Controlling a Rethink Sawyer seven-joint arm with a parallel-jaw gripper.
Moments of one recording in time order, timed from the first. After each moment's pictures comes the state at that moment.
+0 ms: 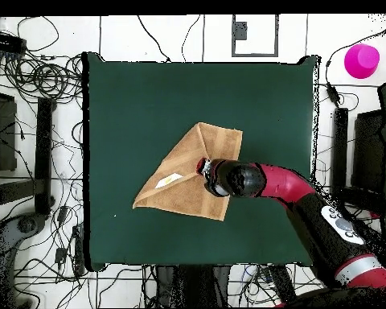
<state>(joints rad) -0.77 -0.38 0.56 1.70 -0.45 0.51 2.04</state>
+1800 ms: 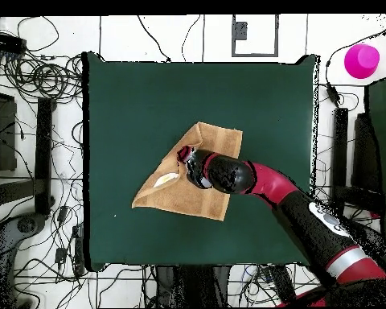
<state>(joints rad) -0.84 -0.28 0.72 1.75 -0.36 0.38 2.04</state>
